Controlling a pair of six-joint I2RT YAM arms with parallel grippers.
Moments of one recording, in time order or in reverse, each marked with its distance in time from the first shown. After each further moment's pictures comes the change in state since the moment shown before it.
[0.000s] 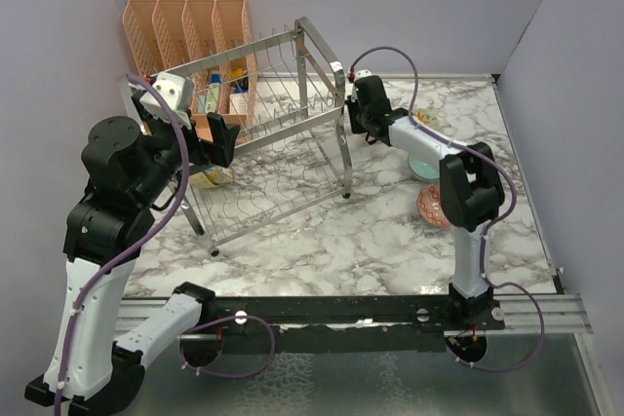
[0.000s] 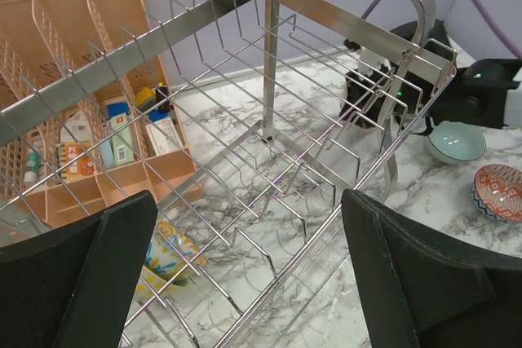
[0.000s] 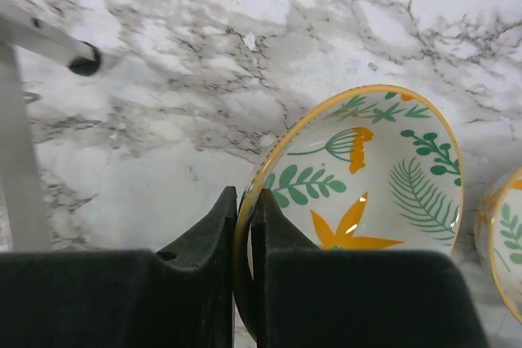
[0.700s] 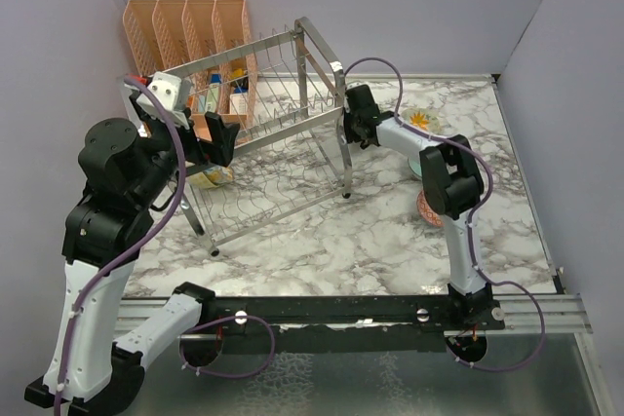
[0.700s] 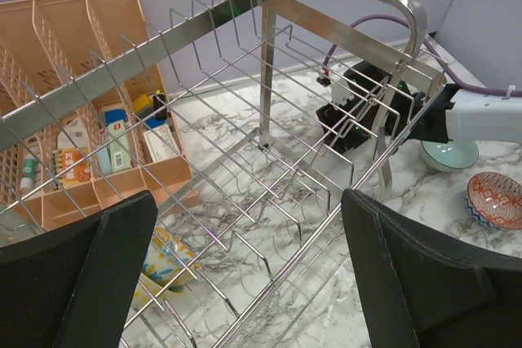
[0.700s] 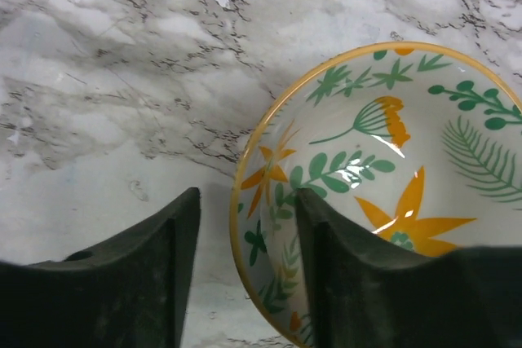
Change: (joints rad) left arm 0.000 0.000 0.005 0.013 0.008 -0.004; right arm 0.000 0.138 0.087 -0.063 0.032 -0.023
